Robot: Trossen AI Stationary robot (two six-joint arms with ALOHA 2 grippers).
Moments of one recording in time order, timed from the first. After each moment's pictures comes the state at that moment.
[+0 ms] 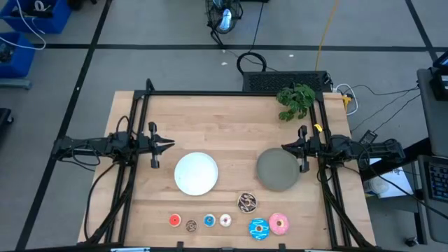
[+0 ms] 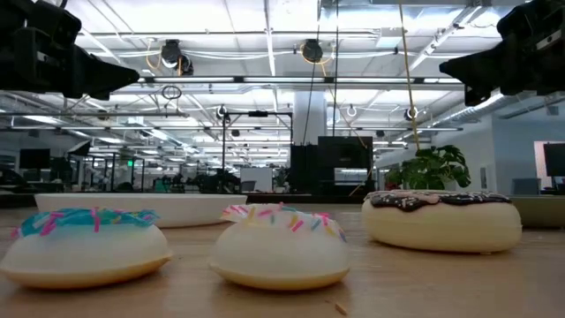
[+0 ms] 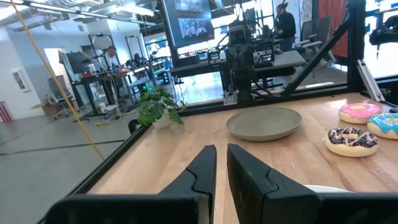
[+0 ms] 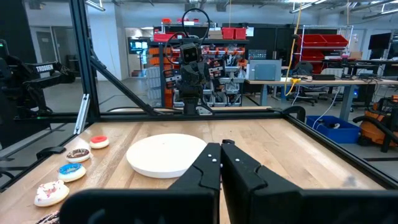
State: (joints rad) left arm -0.04 0.04 0.01 0.08 -0.17 0.20; right arm 0.07 0.01 0.01 0.08 0.13 0.00
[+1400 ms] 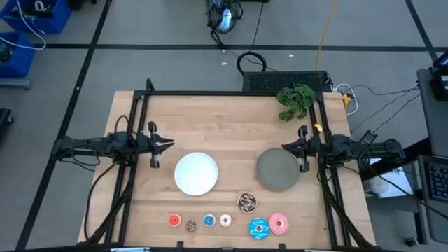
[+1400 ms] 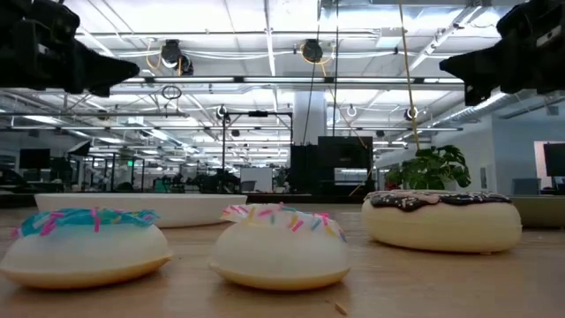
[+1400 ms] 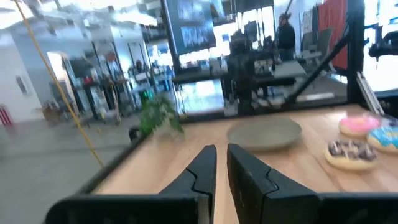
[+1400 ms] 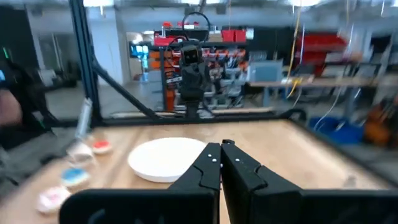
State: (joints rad) left arm -0.04 0.04 0.01 0.14 -0.17 0.20; right arm 0.07 0.01 0.01 0.09 0.13 0.06
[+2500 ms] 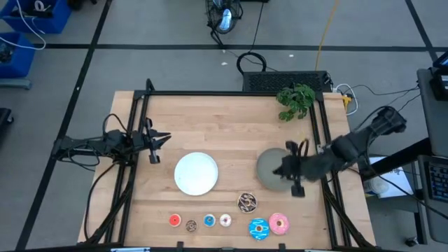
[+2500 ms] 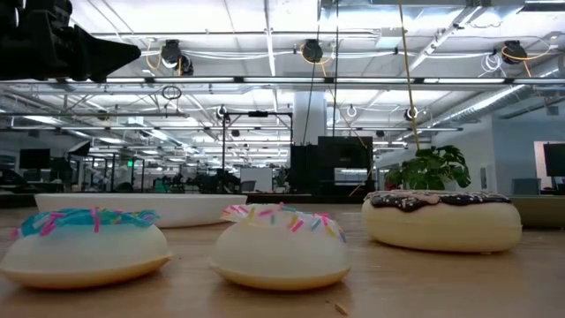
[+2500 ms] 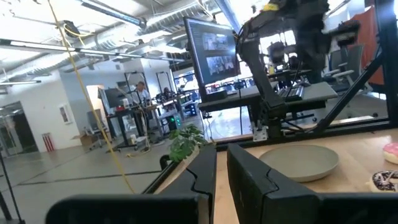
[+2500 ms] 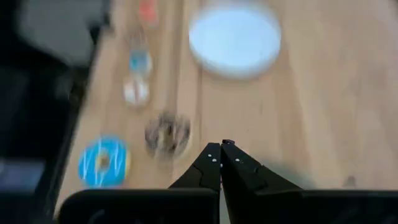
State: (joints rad) left arm -0.04 0.04 0.01 0.26 -0.25 0.29; right arm 0.56 1.18 1.20 -0.92 0.34 0.46
